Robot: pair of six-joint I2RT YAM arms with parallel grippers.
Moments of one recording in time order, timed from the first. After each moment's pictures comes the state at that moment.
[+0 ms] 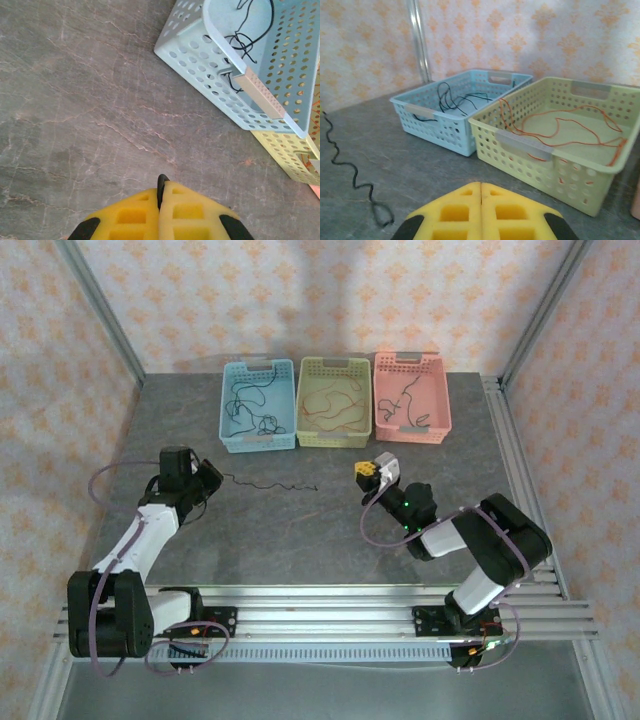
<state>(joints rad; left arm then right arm) 0.07 1.17 0.64 -0.24 0.19 -0.79 0.52 1.60 0.33 1.29 -0.20 0.04</state>
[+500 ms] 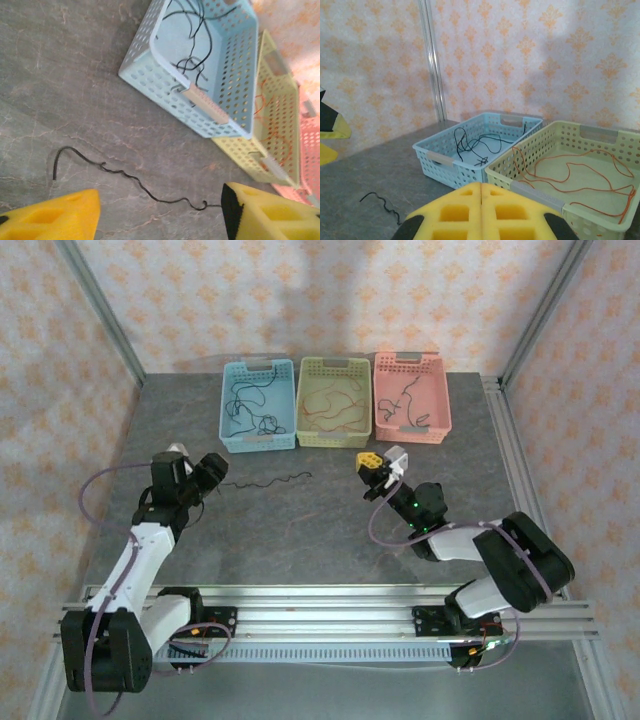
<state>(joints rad) 0.06 0.98 0.59 -0.21 0.17 -0.81 0.52 1.42 0.33 1.26 -0.21 0.09</state>
